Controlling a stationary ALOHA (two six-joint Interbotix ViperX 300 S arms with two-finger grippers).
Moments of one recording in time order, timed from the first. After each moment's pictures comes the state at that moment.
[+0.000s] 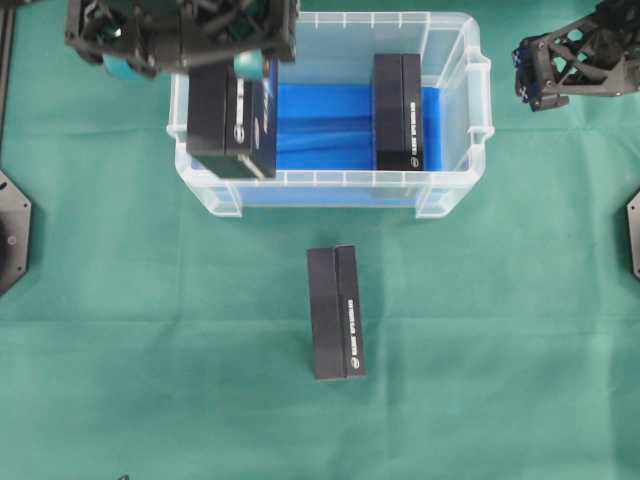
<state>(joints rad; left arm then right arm) 0.12 -0.01 -0.31 0.16 1.61 -1.35 -0.34 -0.46 0.50 -0.15 1.19 1.19</state>
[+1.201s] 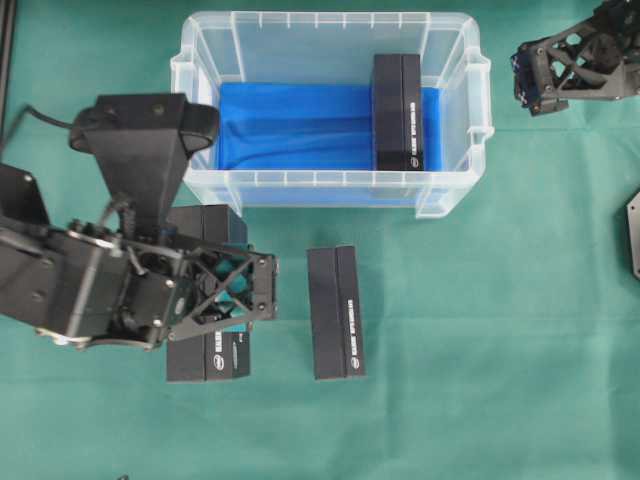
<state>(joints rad) -0.32 0.00 -0.14 0.17 1.61 -1.89 -0.33 -0.46 0.50 -0.15 1.19 1.19</state>
